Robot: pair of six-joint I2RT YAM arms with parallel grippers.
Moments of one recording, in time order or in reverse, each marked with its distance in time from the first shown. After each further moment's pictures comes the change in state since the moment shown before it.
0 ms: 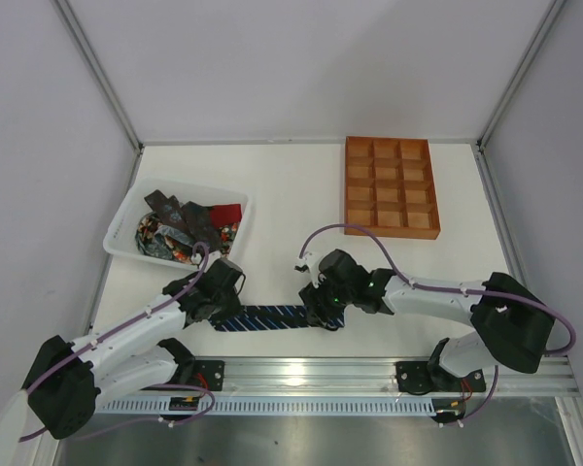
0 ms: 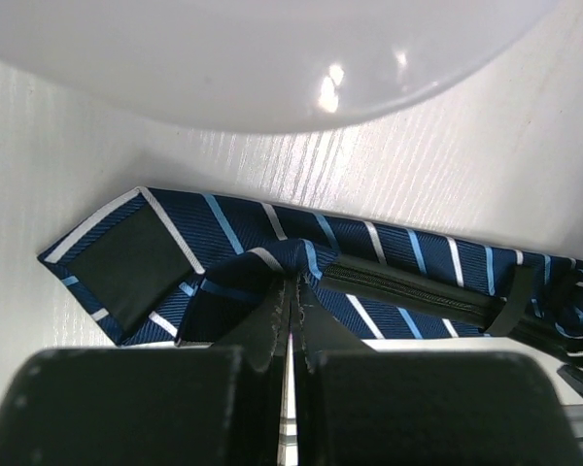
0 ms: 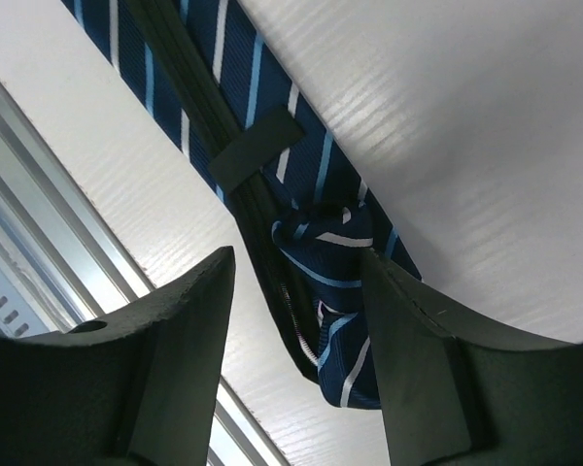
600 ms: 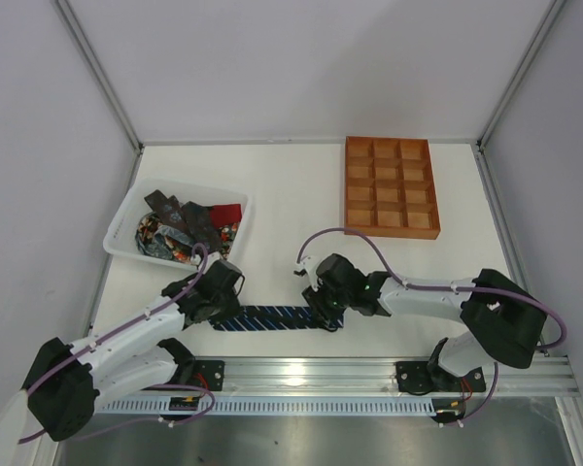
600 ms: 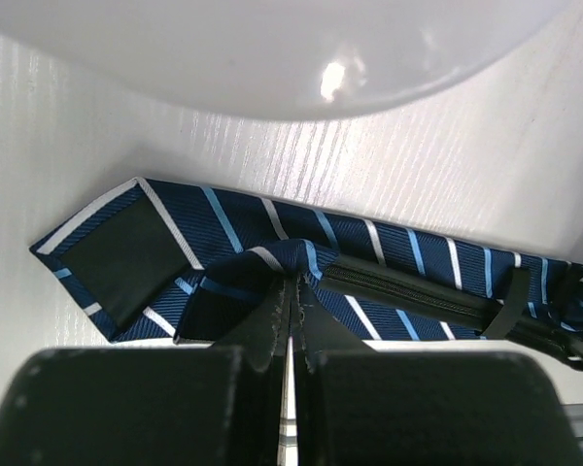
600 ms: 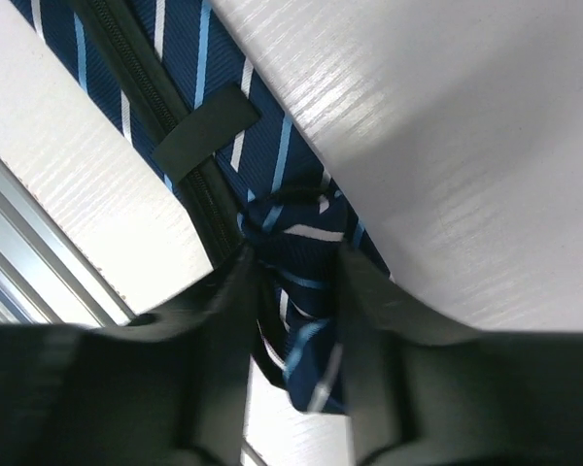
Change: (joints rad) left arm 0.000 -0.013 -0.011 0.005 0.001 0.000; right arm 0.011 0.050 -0.025 0.035 0.059 -0.023
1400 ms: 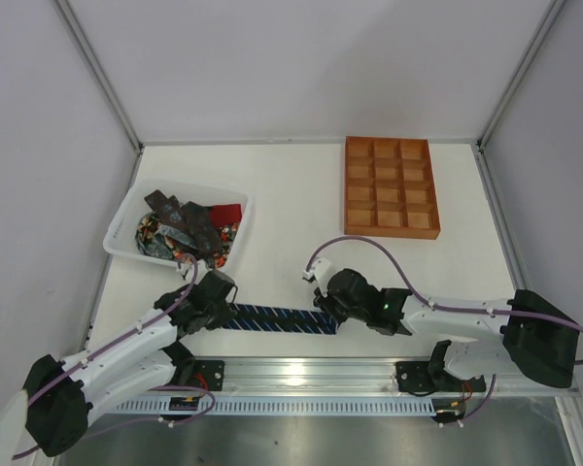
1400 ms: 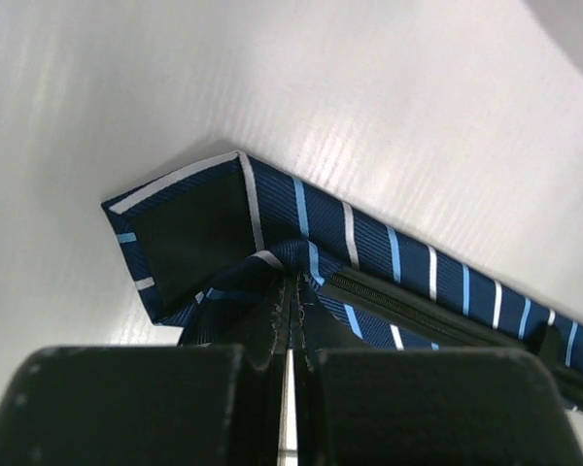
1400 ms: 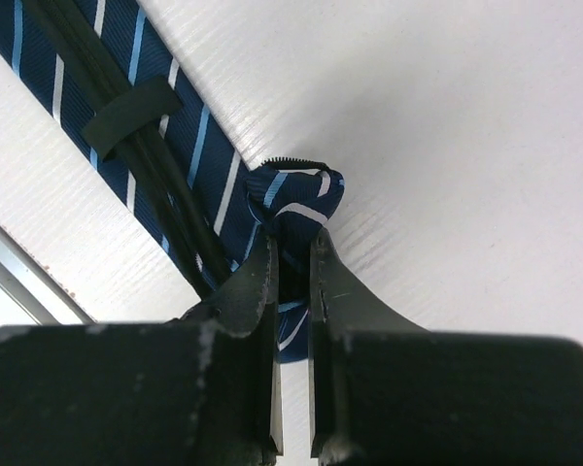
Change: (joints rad) left arm 0.009 -0.119 -0.095 -0.034 -0.108 -0.090; right arm 0.105 -0.208 -0.120 0.069 0.299 -0.055
